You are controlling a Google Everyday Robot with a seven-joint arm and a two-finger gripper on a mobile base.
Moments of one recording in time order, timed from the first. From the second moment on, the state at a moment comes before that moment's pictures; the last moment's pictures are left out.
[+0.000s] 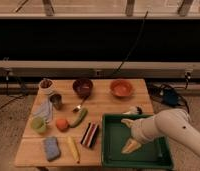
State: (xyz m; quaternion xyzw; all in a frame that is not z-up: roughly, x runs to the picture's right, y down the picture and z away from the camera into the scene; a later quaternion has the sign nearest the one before) arm 0.123 0.230 0.673 -0.26 -0.25 0.11 0.93
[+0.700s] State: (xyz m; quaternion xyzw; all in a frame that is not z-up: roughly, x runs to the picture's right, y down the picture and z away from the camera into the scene) arm 0.053 0.194 0.703 -0.24 -0.26 0.14 0.92
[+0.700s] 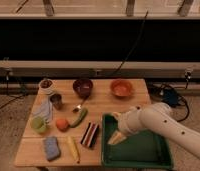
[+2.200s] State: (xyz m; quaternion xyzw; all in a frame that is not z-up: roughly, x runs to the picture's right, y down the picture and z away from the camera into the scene) arm -0.062 0.175 0.787 -0.25 -0.31 0.16 0.90
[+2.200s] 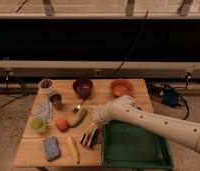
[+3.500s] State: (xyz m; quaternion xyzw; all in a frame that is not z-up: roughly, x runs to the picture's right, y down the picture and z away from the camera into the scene) arm -0.104 0.162 0.856 -0.27 -0.33 0.14 0.90
